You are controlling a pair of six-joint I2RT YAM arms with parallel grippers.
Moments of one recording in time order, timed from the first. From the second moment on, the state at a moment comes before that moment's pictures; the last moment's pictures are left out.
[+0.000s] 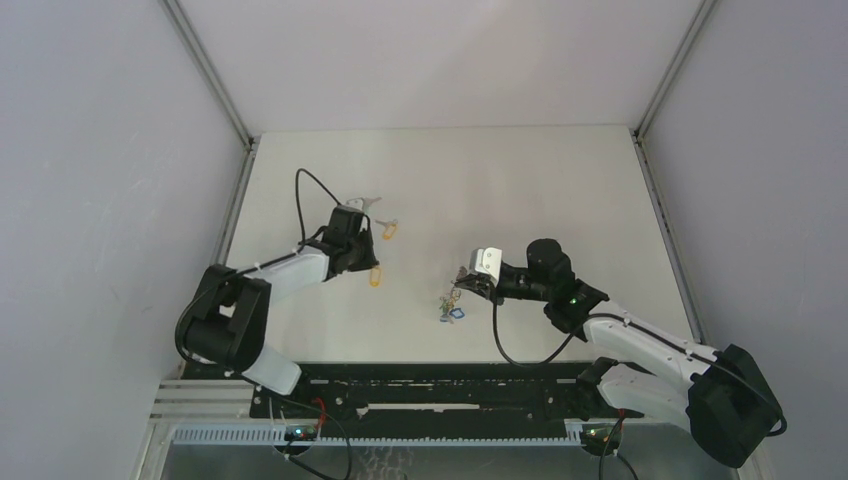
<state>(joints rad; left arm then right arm) -0.38 1.55 0.77 -0.12 -0.03 -0.48 0.65 1.03 0.49 0.20 -0.64 -0.43</state>
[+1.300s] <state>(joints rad) -0.64 1.08 0.16 0.96 0.38 -0.05 0.69 0.98 0.49 0.19 -0.62 -0.44</state>
